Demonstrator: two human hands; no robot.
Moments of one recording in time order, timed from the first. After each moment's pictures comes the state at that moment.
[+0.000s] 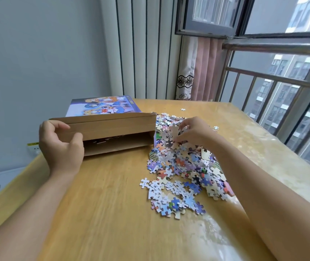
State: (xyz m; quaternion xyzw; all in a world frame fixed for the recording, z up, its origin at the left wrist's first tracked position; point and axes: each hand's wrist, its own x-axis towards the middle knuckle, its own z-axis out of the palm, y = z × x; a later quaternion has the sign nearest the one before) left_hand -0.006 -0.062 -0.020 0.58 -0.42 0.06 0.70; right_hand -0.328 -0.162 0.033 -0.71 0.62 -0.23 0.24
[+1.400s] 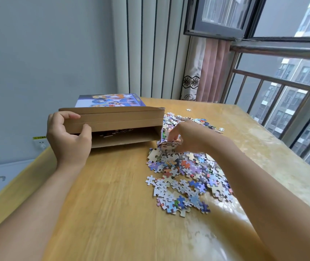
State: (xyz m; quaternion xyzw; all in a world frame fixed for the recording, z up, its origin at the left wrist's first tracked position) left_hand -0.006 -0.060 -0.014 0.56 -0.44 0.11 0.70; right_hand -0.304 -0.134 0.049 -0.89 0.45 -0.03 0.03
